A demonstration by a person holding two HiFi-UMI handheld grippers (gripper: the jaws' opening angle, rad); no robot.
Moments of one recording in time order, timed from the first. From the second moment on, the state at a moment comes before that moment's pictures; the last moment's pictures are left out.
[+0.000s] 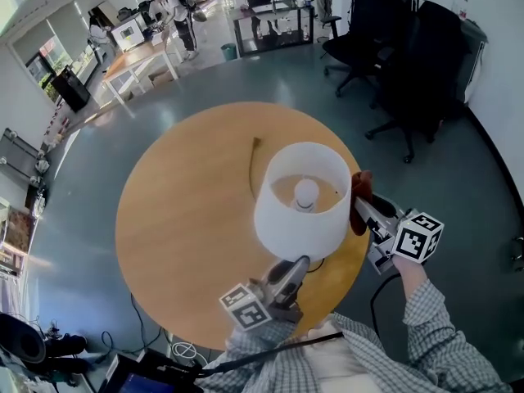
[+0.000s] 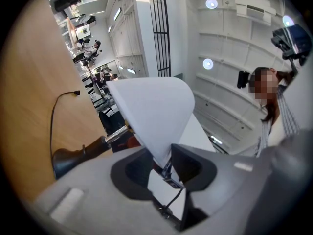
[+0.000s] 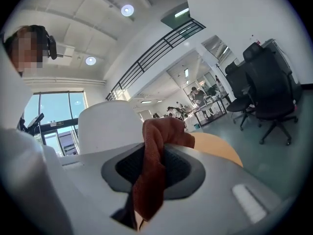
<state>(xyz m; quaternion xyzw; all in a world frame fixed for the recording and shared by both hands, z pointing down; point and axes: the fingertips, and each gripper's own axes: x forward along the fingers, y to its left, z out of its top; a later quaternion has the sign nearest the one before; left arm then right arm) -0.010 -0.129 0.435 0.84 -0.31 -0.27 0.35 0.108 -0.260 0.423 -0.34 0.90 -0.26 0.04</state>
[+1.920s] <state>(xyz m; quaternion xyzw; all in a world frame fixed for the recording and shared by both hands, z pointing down) 0.004 -0.141 0.454 0.84 -0.30 -0.28 0.34 -0.133 -0.264 0.376 0.30 0.80 0.09 -0.52</state>
